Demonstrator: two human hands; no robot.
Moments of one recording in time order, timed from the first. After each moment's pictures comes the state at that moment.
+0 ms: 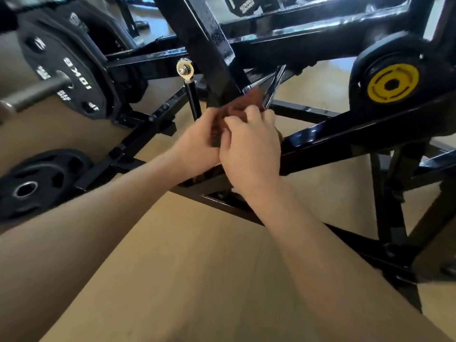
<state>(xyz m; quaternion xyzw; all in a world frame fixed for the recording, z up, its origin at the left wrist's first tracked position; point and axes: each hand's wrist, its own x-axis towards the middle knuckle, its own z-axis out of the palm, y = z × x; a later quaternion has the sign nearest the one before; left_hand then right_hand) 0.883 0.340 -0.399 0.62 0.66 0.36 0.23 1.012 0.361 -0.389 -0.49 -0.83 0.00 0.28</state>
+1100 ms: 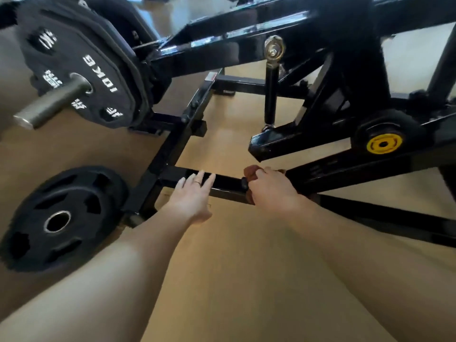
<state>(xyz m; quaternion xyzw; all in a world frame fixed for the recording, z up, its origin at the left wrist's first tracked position) 0.656 0.317 -0.562 0.65 0.73 -0.14 0.13 0.849 0.375 -0.543 -0.43 -0.90 -0.03 -0.09</state>
